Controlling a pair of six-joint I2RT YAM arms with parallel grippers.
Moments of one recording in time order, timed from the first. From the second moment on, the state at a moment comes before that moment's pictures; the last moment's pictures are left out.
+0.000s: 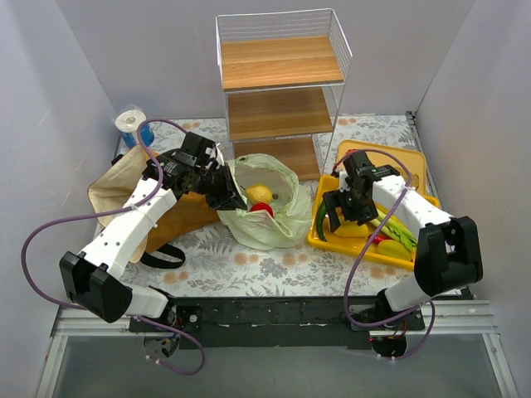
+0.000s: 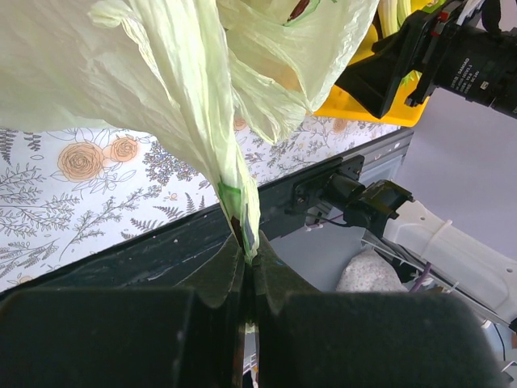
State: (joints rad) left arm -0.48 1.36 1.38 -0.97 0.43 -0.75; right arm 0.32 1.51 1.07 -0.91 -0.12 0.03
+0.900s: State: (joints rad) left arm -0.48 1.36 1.38 -0.97 0.43 -0.75; right arm 0.39 1.41 0.99 -0.78 -0.10 -0.27
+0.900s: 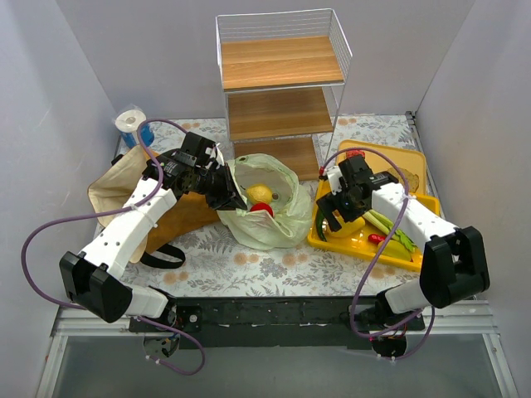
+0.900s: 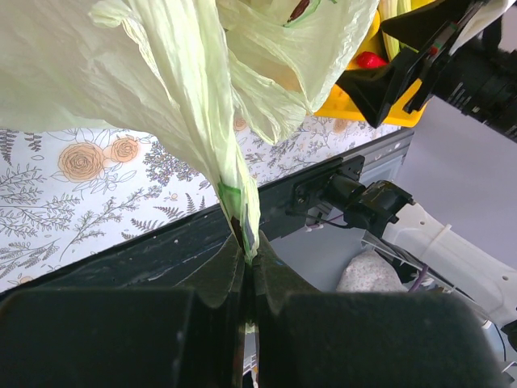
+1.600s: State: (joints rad) left arm -0.48 1.34 1.37 -0.96 0.43 -0.75; right arm 0.38 1.43 1.06 -0.95 0.17 0.91
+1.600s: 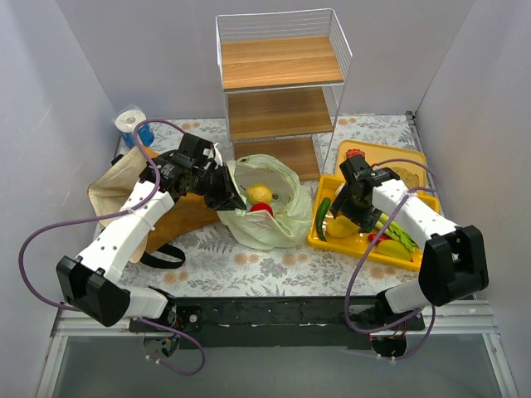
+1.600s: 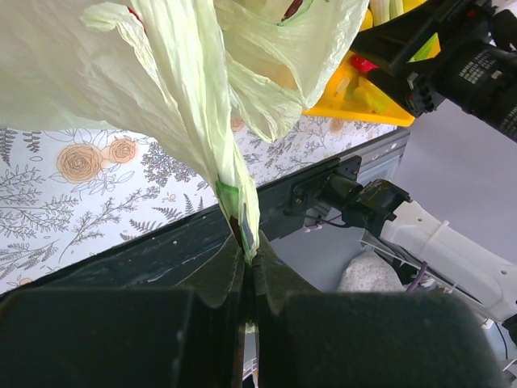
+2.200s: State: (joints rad) left arm -0.48 1.31 1.36 -0.96 0.40 -0.76; right arm 0.33 1.58 1.01 -0.88 0.22 1.05
